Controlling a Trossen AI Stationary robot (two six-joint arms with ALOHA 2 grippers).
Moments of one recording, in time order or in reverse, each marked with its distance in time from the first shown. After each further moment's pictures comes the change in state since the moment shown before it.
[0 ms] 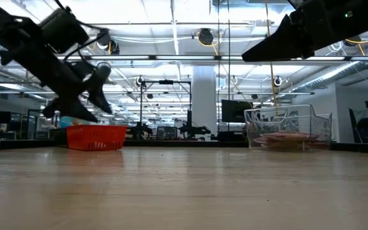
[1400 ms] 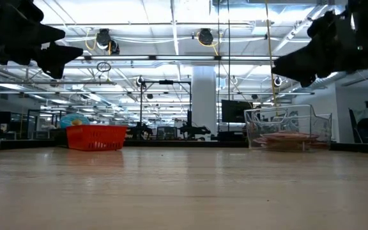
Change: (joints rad) left arm -0.392 -0.730 -0.304 0.292 0.441 0.857; right arm -0.441 -0.695 -0.431 0.034 -0.626 0.107
